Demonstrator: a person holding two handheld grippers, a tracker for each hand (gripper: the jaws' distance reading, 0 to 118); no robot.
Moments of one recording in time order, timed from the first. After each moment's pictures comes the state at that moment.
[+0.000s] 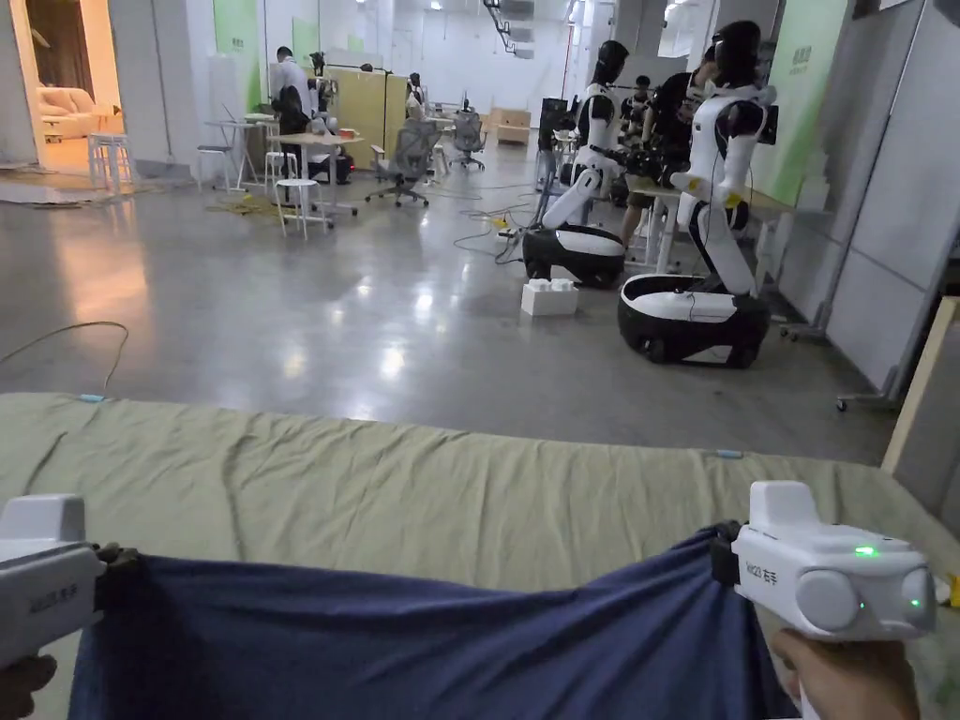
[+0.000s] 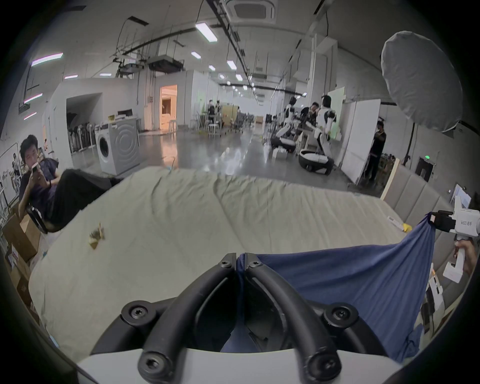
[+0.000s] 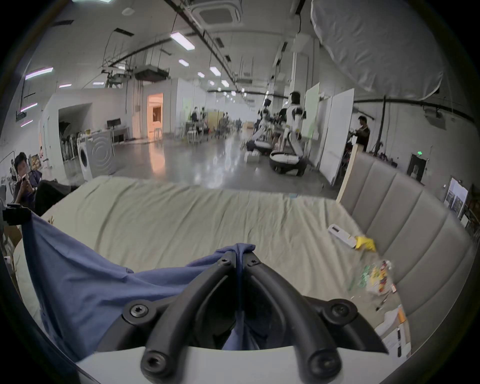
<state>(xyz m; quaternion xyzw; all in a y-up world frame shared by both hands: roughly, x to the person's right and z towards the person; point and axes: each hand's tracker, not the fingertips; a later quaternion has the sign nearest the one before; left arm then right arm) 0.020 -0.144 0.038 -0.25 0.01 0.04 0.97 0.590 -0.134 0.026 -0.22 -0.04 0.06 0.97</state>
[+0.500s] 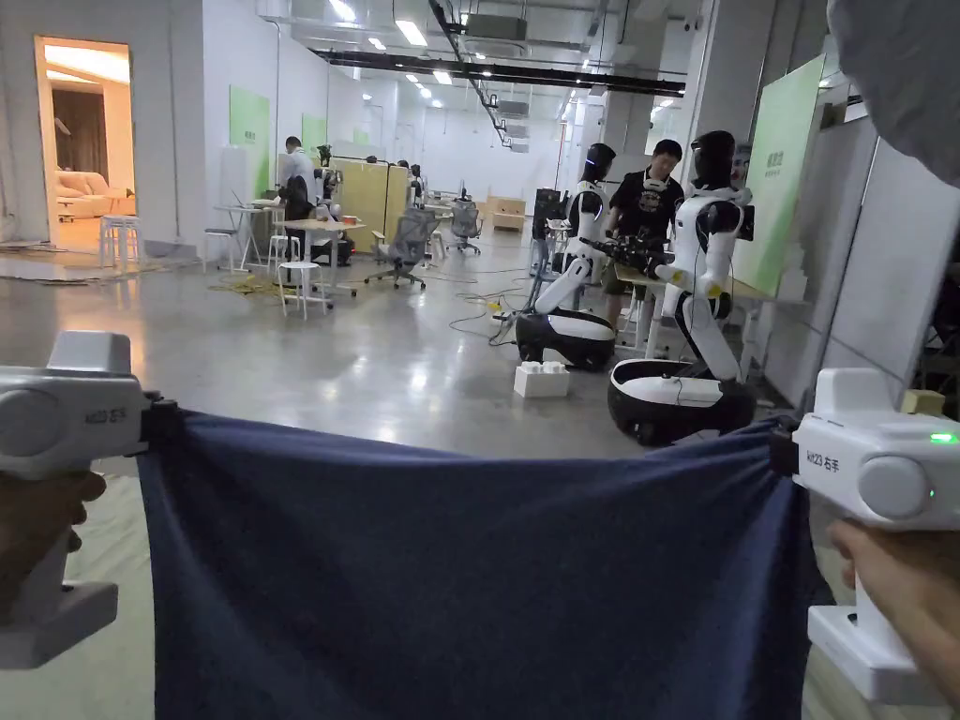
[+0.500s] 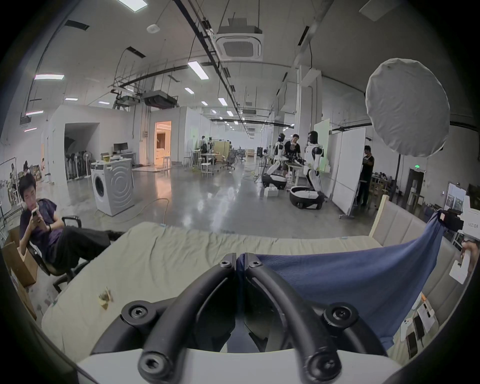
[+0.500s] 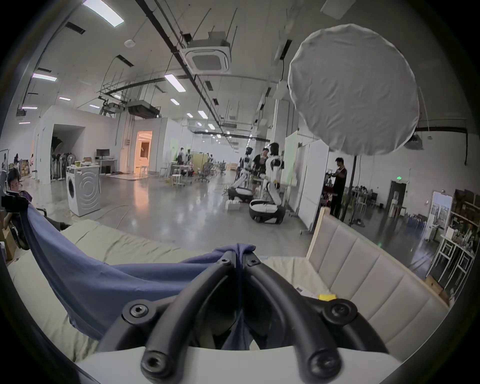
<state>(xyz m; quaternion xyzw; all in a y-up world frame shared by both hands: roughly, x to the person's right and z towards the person) 0.033 0.023 0.008 -0.15 0.00 0.03 0.99 0.607 0.044 0.048 -0.07 -0.09 0.09 0.99</state>
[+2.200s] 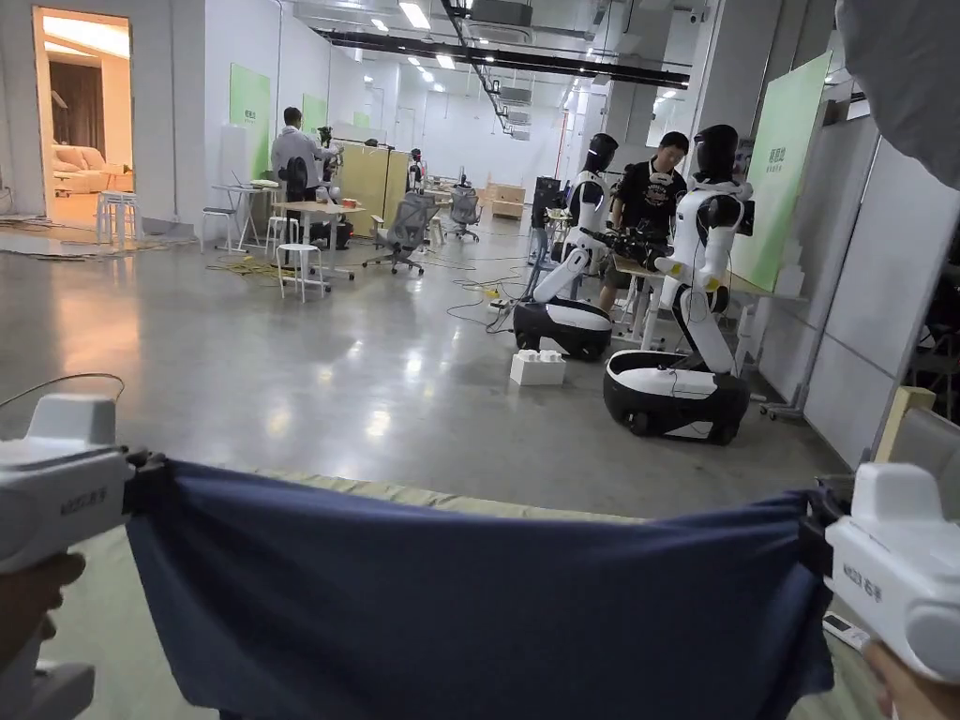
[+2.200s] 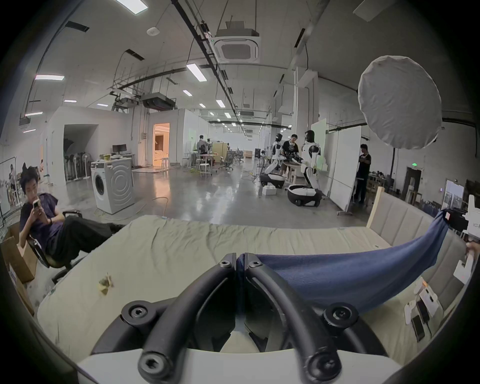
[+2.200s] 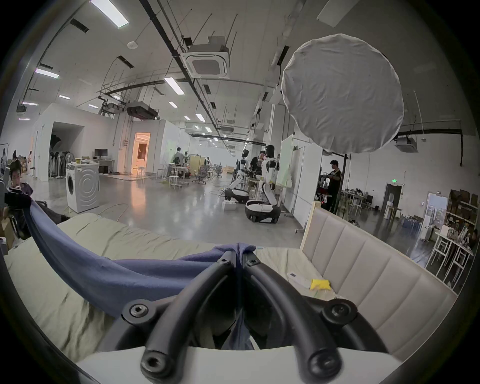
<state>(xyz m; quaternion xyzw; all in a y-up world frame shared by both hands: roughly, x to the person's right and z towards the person) 0.026 -0.056 0.083 -0.15 -0.01 0.02 0.99 0.596 -0.031 0.147 -0.07 -0.10 0.10 0.99</state>
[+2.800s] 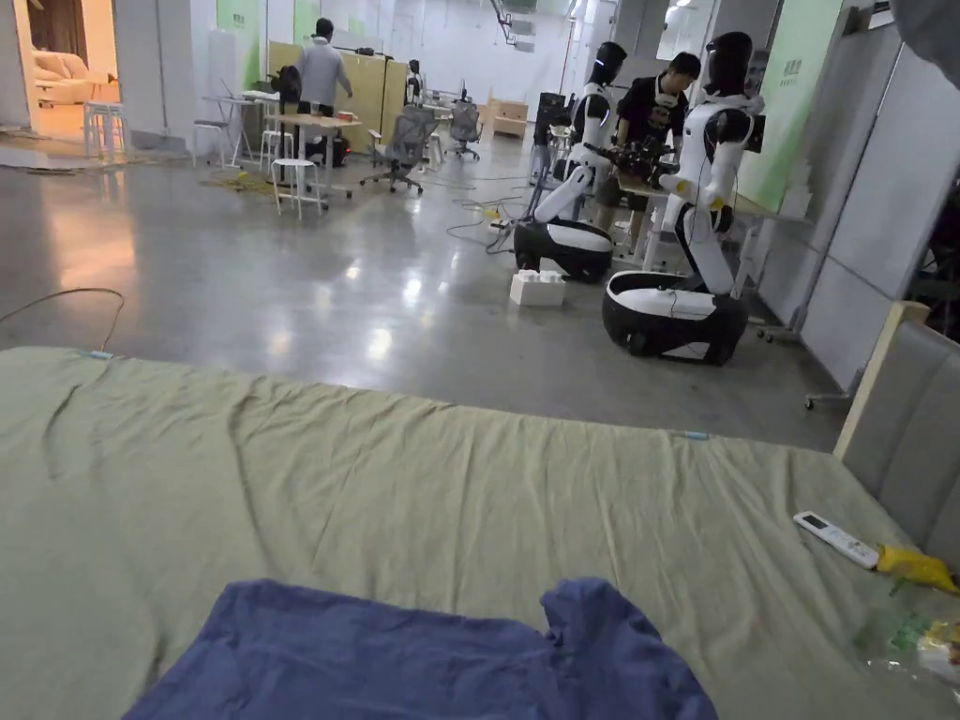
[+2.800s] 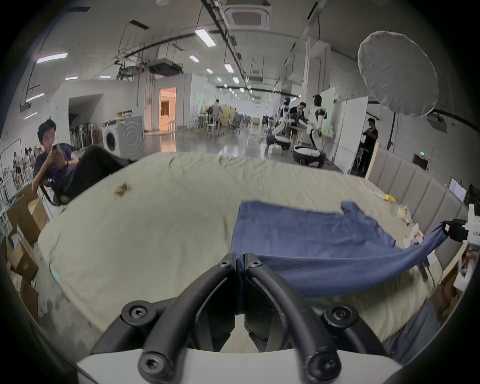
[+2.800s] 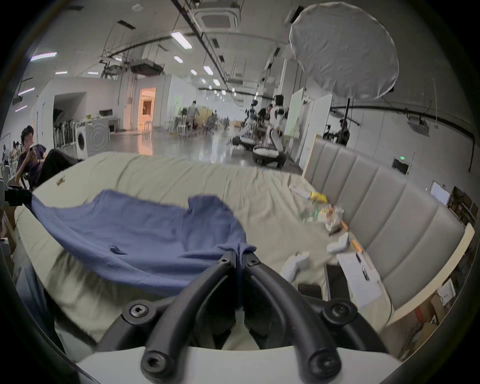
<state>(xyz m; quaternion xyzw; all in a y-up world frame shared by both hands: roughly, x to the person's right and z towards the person) 0.004 -0.246 0.296 -0.26 0.01 0.04 0.96 0.570 -0.217 0.358 -0.25 -0.07 0.09 0.96</state>
